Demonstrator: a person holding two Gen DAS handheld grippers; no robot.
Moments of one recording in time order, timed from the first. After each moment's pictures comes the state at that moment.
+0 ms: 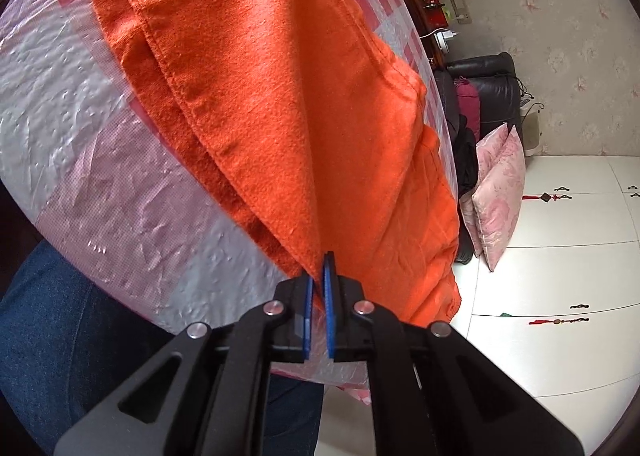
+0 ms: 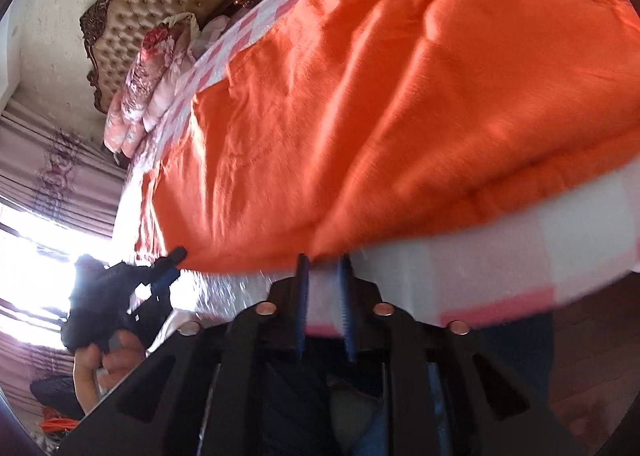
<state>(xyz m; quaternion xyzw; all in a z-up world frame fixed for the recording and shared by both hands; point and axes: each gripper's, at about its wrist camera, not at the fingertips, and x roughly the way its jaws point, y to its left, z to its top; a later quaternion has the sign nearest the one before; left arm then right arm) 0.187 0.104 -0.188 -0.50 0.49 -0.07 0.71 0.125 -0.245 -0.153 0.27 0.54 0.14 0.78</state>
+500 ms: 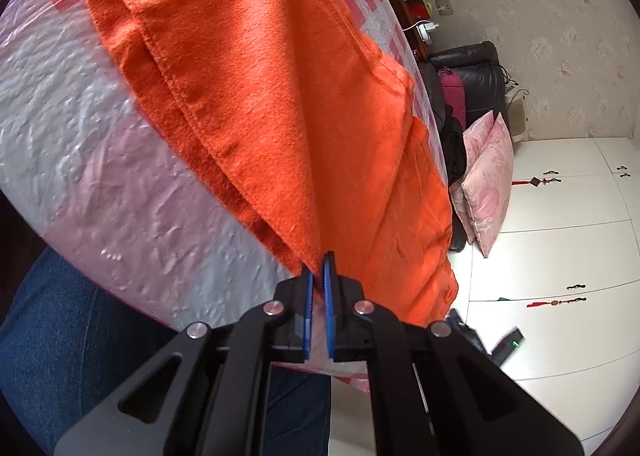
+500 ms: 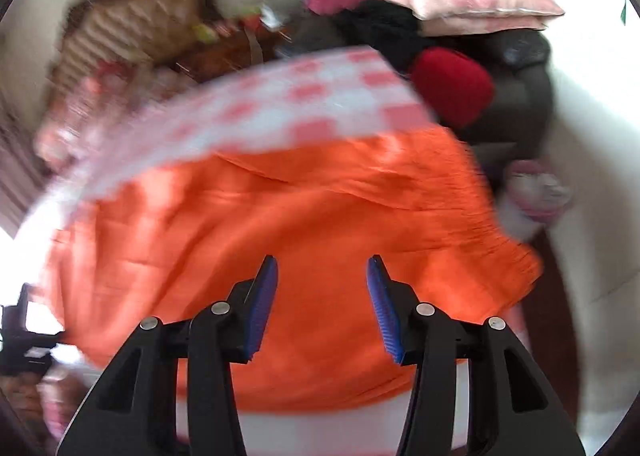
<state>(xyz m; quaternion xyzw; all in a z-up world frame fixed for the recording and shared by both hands) 0.180 0.109 -0.189 -0.49 0.48 -0.10 0.72 0.188 -0.393 -0.110 0.09 0.46 -0.02 0.89</state>
